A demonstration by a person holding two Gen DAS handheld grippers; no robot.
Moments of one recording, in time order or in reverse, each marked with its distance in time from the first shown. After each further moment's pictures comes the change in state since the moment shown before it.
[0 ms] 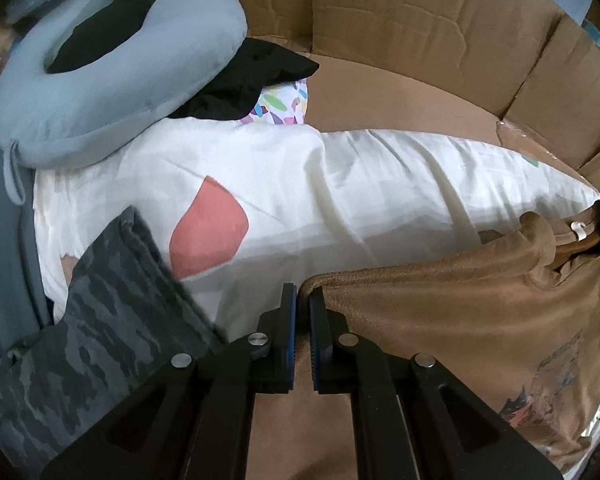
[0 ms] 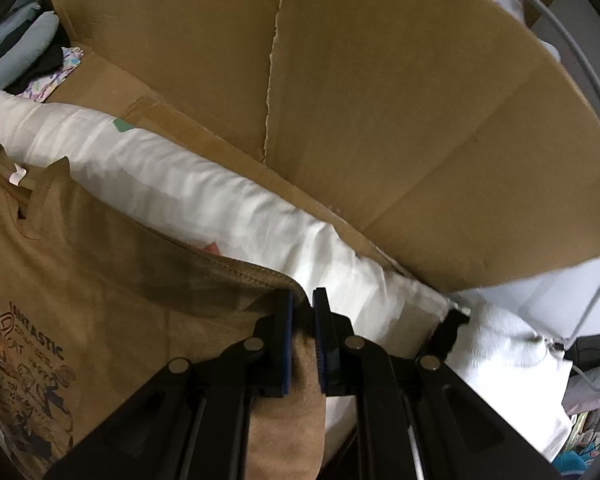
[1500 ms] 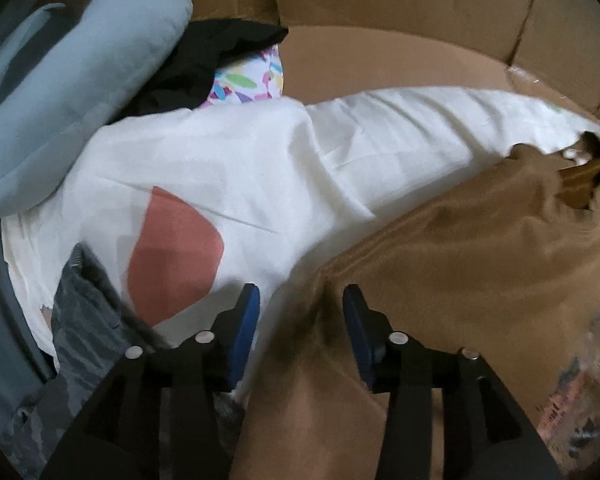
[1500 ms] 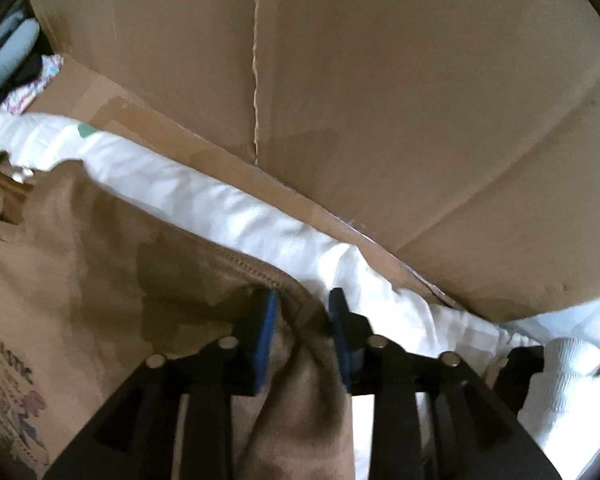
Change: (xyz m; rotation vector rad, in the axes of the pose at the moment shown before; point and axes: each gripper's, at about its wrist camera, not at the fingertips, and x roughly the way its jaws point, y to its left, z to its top) left arm 0.040 -0.012 -0.003 0.172 0.023 0.008; right arm 0.049 -0.002 0.004 0.063 -0.070 0.053
